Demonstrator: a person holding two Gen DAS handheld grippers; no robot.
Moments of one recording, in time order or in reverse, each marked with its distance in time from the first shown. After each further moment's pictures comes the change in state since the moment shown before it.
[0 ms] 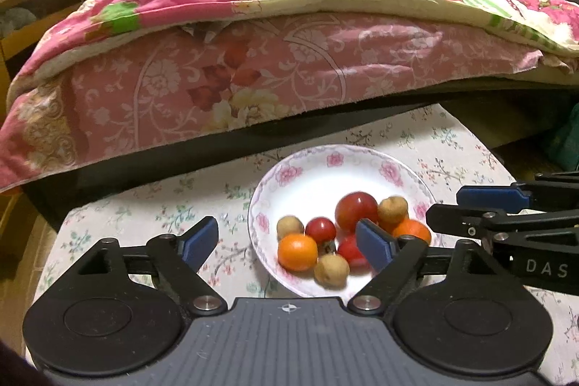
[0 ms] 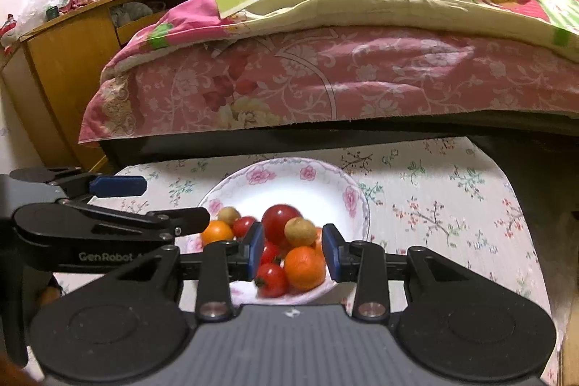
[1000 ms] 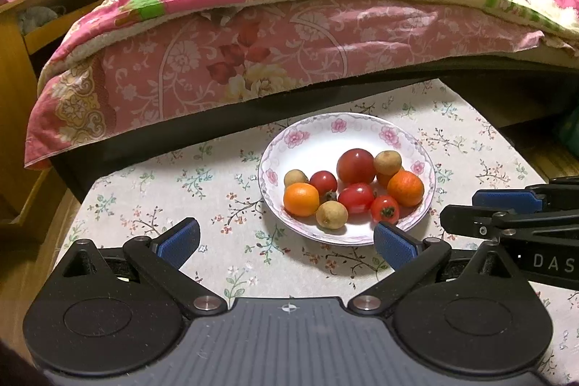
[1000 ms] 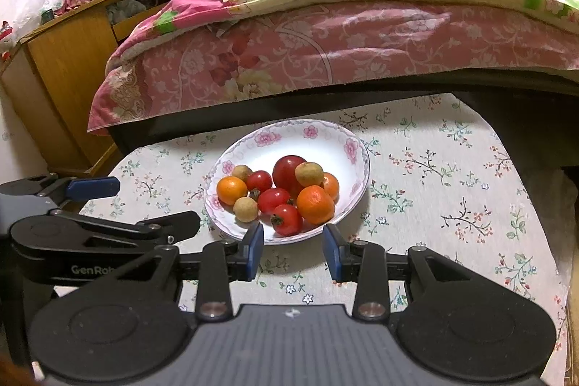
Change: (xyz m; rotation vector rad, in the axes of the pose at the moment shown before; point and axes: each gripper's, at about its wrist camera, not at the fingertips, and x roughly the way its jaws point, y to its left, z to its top) left arm -0.028 -0.013 -0.030 0.010 0.025 0.072; right arm -0.029 0.008 -0.035 0.065 0.040 -0.008
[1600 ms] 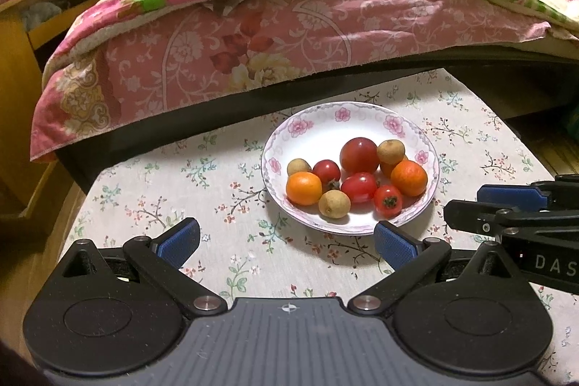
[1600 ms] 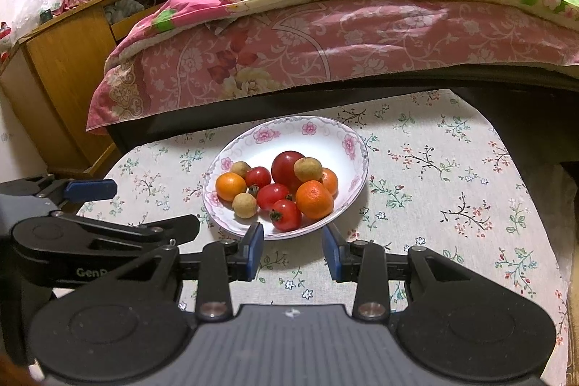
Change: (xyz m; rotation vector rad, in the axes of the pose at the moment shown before) left arm -0.001 -0.003 -0.001 -0.003 0.037 0.025; right arm -0.001 0.000 -0.002 0.004 0.001 -0.005
